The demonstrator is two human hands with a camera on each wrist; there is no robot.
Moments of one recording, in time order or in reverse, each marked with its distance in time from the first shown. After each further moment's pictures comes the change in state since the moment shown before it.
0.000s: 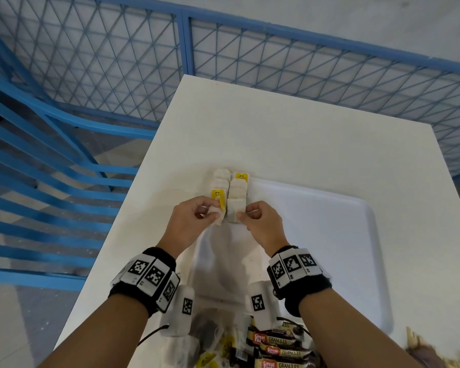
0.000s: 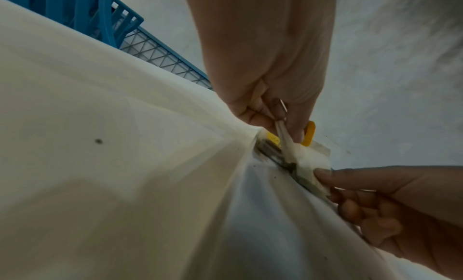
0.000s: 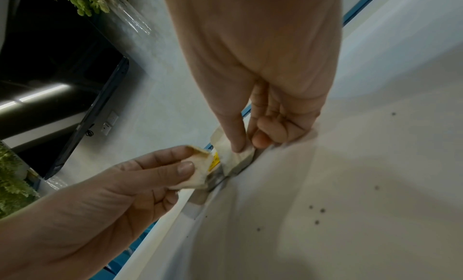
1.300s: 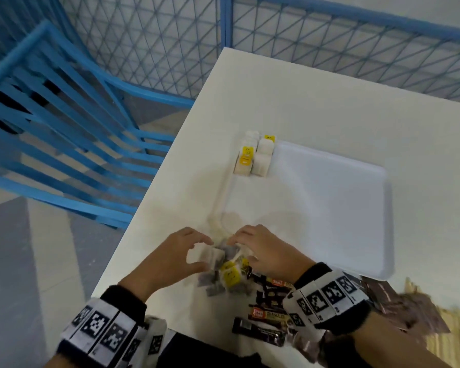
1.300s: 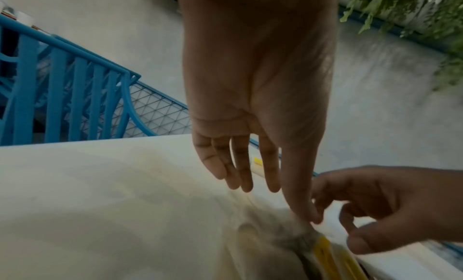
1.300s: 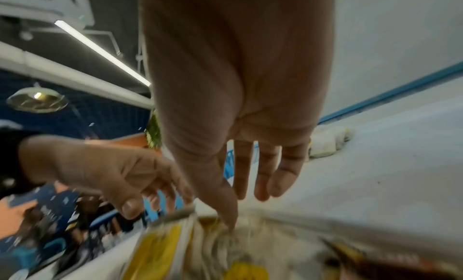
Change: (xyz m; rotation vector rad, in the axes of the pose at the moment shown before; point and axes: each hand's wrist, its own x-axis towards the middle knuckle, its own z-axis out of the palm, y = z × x) left_hand -0.196 0.008 -0.055 0.580 -0.366 -0.118; right_hand -0.154 0.006 -0.012 -0.787 -0.783 -0.582
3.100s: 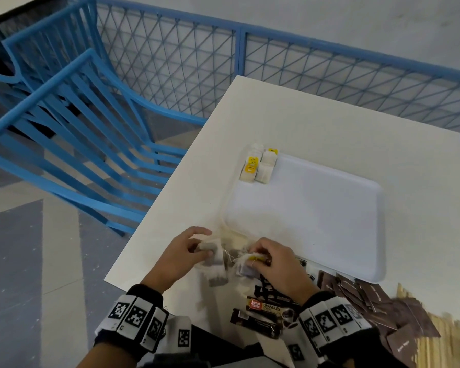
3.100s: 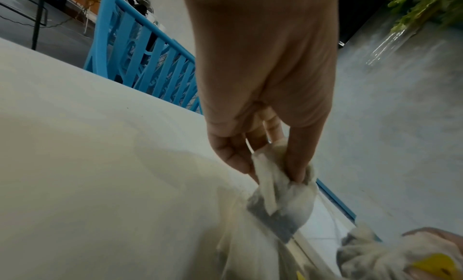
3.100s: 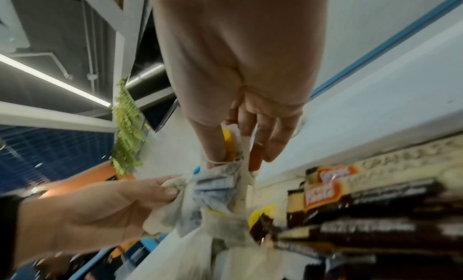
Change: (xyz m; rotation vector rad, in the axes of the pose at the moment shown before) left_hand -0.022 0.004 0.031 -0.753 0.243 -0.195; right_hand -0.048 -0.011 0.028 0.421 0.394 0.133
